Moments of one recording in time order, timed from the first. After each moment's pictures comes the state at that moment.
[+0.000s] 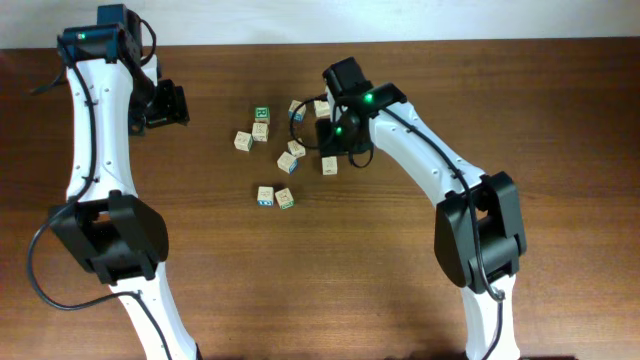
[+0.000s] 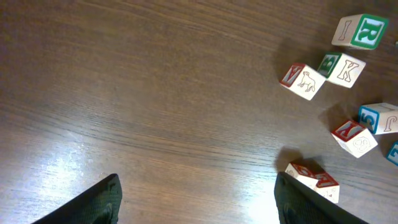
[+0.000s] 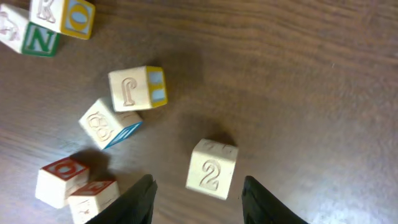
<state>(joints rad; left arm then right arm) 0.12 2.21 2.32 -1.54 0.01 -0.12 0.46 2.21 1.87 -0.87 -0.18 0.27</state>
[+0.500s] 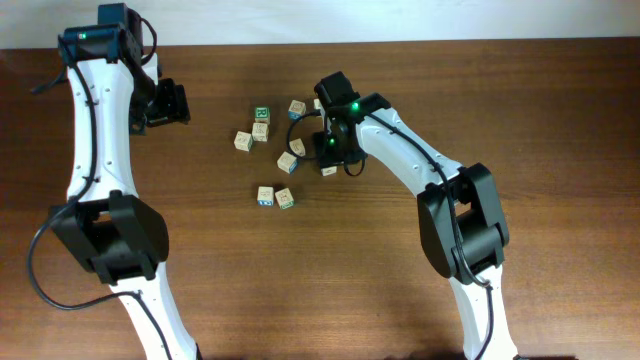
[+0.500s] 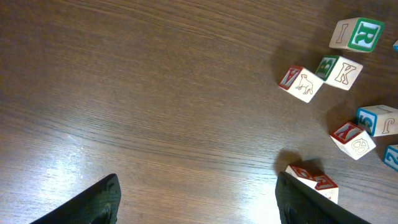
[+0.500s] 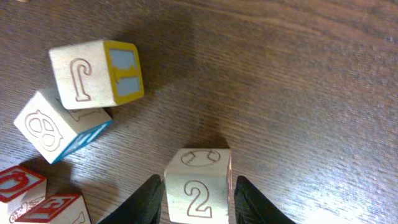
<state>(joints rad) 0.12 2.21 2.32 -1.53 0.01 -0.12 0.48 2.29 1.87 -0.87 -0.15 0.29</state>
